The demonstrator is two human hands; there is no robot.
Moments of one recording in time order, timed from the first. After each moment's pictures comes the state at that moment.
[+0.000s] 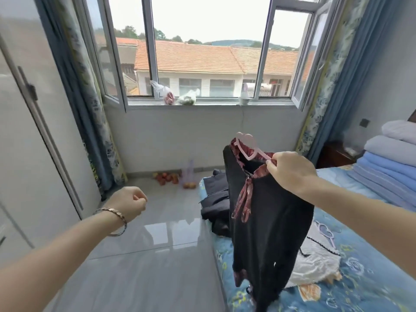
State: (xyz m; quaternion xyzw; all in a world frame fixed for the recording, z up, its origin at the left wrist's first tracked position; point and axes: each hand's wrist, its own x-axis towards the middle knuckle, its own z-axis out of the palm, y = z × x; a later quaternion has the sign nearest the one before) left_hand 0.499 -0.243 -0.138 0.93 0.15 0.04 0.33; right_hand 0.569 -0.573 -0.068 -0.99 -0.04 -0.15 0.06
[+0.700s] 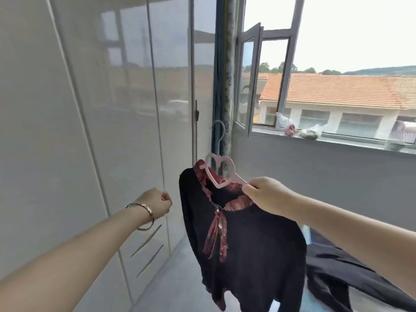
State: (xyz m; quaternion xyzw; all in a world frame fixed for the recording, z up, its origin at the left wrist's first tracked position) left_hand 0.316 -0.141 -0.080 0.88 0.38 0.09 0.26; right_hand 0.460 -0.356 -0.015 -0.87 -0.42 0.11 0.23
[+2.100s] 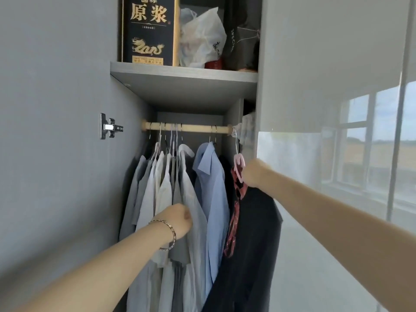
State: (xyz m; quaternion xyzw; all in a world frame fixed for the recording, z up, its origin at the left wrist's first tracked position) left_hand -0.178 0.037 0.055 0.62 0.73 0.27 0.05; right_hand 0.014 0.063 0.173 -0.54 -0.82 -0.16 0.09
